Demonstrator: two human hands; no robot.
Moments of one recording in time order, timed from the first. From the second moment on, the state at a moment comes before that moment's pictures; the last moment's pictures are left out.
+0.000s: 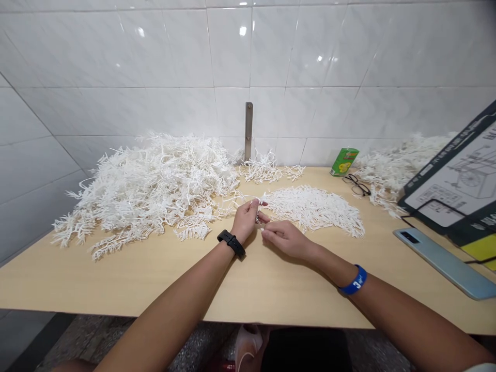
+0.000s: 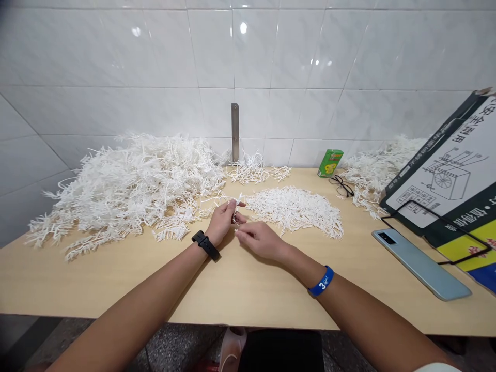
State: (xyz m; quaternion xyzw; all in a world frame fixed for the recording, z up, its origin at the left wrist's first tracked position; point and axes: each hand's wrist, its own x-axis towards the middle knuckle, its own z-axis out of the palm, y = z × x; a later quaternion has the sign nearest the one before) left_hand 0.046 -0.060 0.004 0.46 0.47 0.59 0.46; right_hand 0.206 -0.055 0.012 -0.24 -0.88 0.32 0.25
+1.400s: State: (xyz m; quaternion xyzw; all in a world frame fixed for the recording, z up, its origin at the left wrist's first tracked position) left_hand 0.046 -0.062 0.011 0.46 0.49 0.63 0.38; right_hand 0.226 -0.014 0.010 -0.41 -0.74 0.15 0.51
